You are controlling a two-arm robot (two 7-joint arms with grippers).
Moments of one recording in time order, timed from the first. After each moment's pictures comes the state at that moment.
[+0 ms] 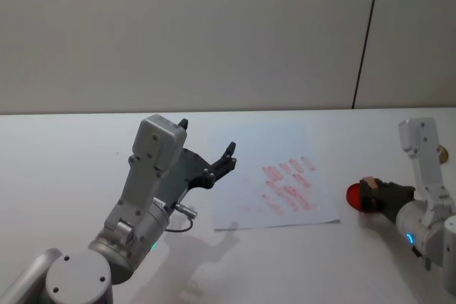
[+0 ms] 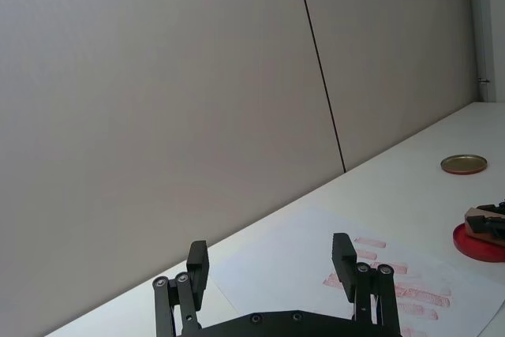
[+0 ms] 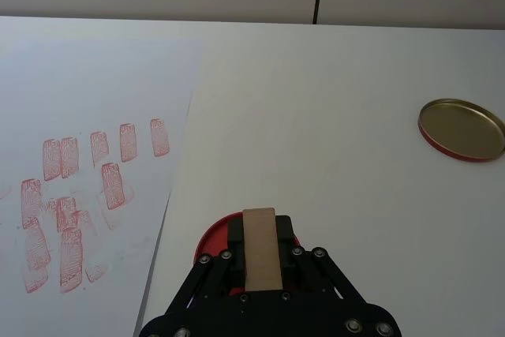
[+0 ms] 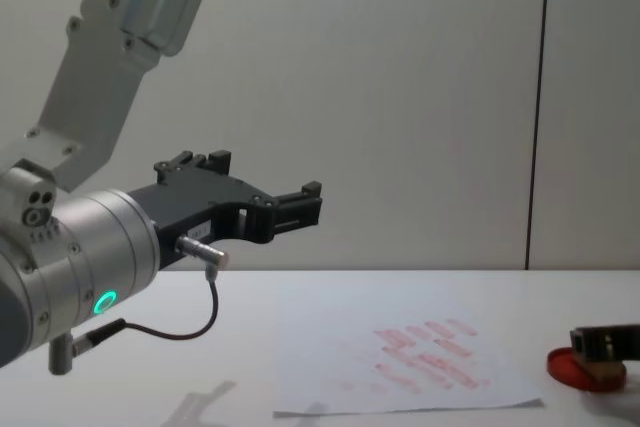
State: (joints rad) left arm -0.24 0.38 0.45 -1.63 -0.20 0.01 -0.01; right arm 0.30 0.17 -0.22 -1.35 0.25 0.49 -0.03
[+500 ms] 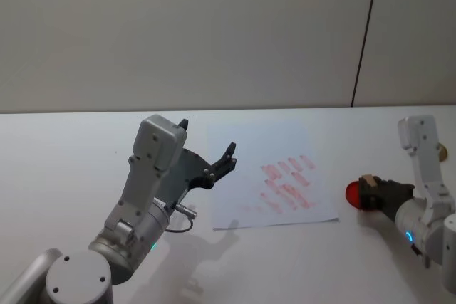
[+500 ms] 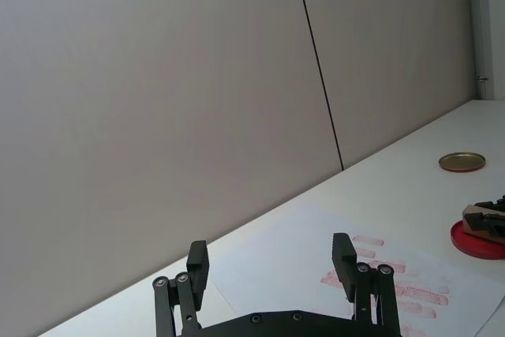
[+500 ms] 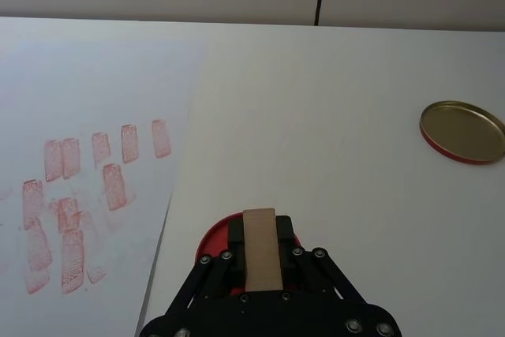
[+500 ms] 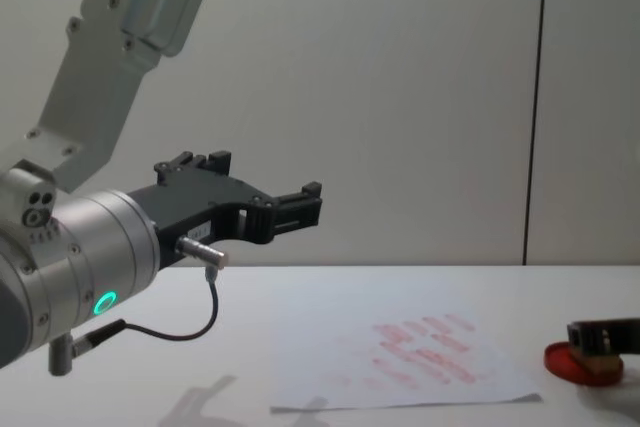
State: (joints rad) left arm -0.24 0.38 0.45 -1.63 -0.20 0.01 -0.01; right arm 0.30 0.17 -0.22 -1.36 0.24 0.49 -0.02
